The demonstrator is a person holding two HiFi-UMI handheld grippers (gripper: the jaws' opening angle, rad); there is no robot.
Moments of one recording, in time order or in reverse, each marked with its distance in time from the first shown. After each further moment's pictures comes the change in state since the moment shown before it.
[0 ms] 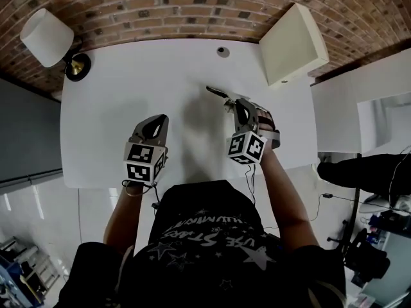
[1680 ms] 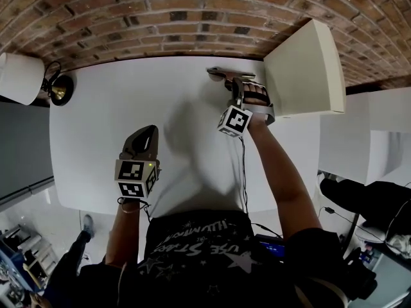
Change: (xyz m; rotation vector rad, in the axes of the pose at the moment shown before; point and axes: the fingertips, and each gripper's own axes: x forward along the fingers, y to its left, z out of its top) left arm 0.119 0.027 0.033 -0.078 0.088 0.155; right arm 0.234 -0.078 -0.074 -0.333 0.116 0.002
